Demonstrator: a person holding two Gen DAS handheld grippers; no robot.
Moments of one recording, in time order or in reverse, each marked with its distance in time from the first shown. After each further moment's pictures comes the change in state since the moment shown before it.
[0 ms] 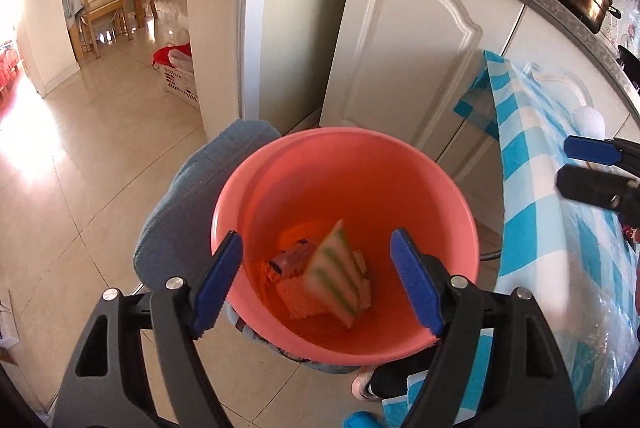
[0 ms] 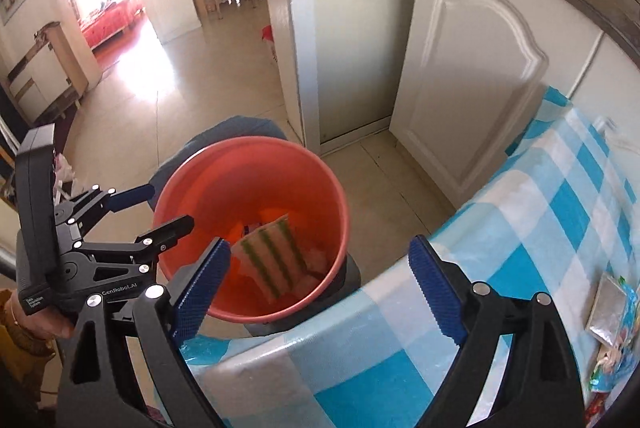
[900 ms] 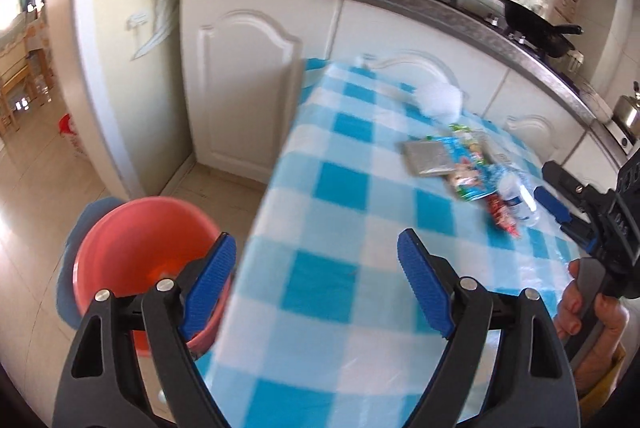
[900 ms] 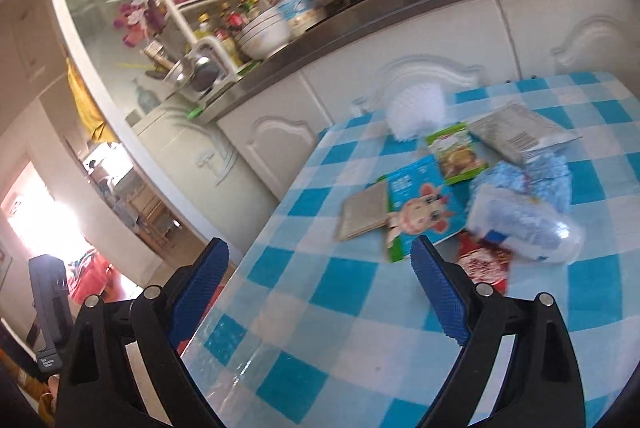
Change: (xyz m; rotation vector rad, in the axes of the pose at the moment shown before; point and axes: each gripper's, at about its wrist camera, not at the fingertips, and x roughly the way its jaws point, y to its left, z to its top) left arm -0.087 -0.209 0.028 0.250 -0.020 -0.280; right arm -0.191 -0.206 -0.188 0.724 -0.560 -0.082
